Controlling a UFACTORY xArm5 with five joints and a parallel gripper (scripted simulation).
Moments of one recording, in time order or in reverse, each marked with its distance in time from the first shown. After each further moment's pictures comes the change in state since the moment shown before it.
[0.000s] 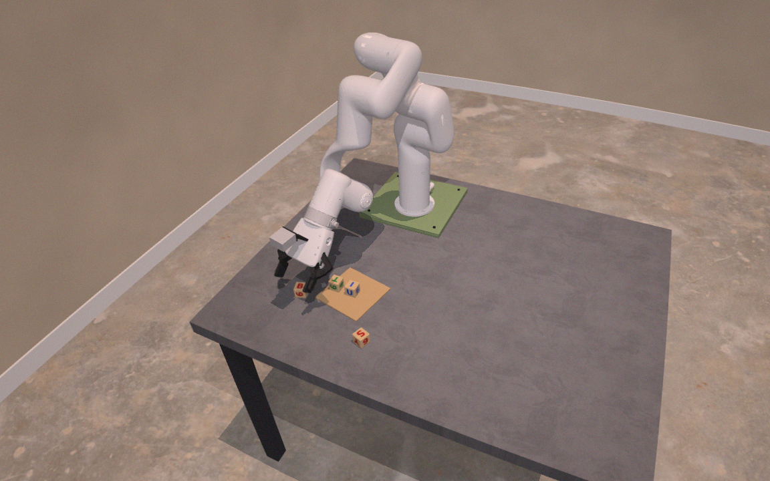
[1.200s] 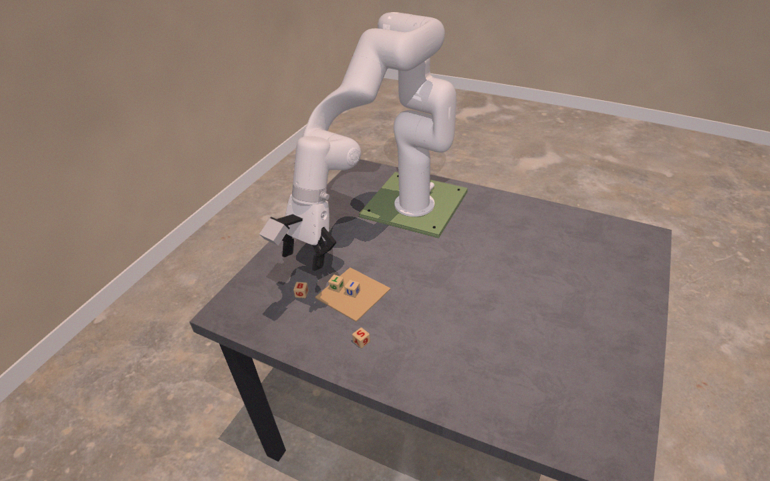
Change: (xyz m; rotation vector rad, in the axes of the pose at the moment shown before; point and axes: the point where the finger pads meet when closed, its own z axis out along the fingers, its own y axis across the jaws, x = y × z) arm 0.037 -0.022 -0.065 0.055 -0.433 0.005
